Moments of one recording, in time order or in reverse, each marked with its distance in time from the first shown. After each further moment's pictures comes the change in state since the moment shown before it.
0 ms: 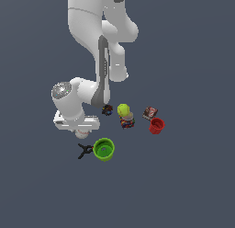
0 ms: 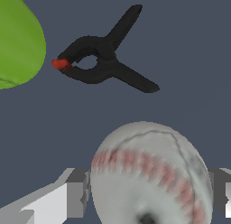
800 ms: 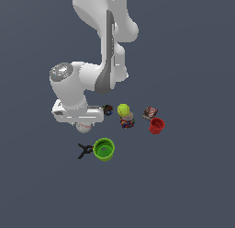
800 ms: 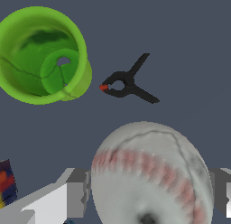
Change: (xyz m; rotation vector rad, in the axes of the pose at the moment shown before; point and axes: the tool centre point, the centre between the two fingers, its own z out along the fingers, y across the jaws) arm 0.006 -0.028 -0.074 0.000 -0.002 0.000
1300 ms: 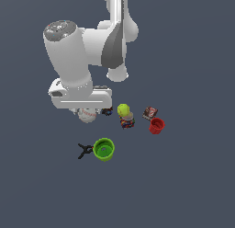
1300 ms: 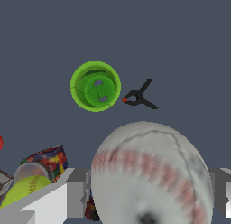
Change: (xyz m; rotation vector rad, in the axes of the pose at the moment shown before) arm 0.010 -0.039 -0.107 -0.001 0.001 -0.001
